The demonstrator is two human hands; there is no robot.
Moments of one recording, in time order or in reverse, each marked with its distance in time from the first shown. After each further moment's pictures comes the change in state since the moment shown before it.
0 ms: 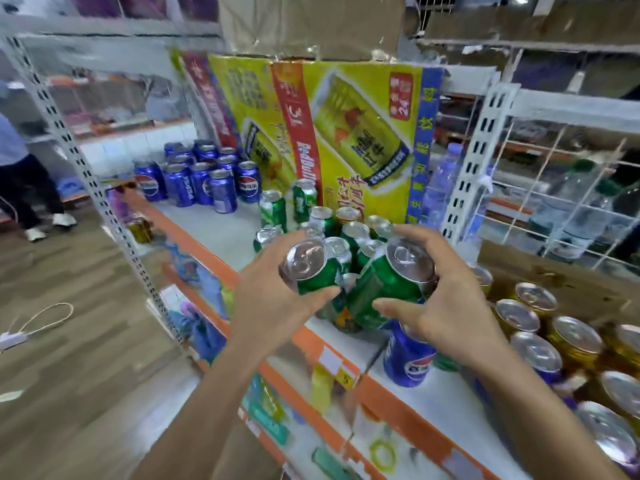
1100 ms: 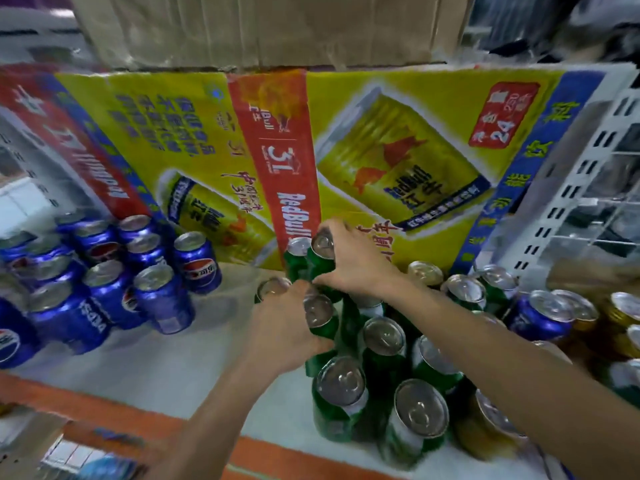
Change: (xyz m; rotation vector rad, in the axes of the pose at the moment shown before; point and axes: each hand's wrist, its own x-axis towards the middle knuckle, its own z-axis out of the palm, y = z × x) left_hand 0.281 -0.176 0.020 0.381 -0.739 0.218; right_hand 0.310 0.079 0.176 -0.593 -0.040 0.375
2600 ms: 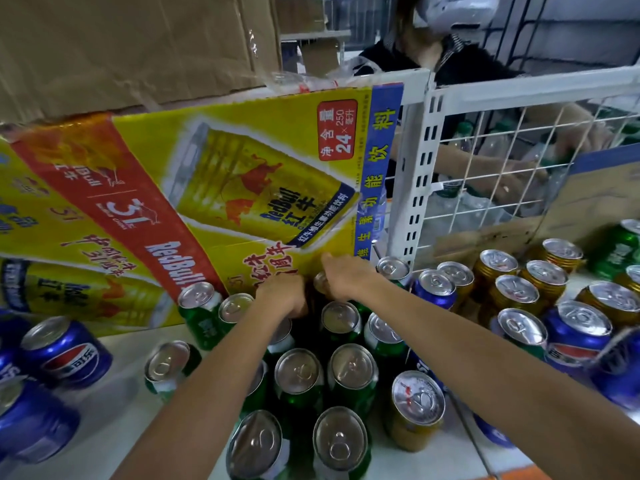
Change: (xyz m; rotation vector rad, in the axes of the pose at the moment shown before) left_hand 0.148 0.106 0.072 0.560 -0.414 0.258; right_hand -0.026 0.122 -0.032 -0.270 -0.214 0.565
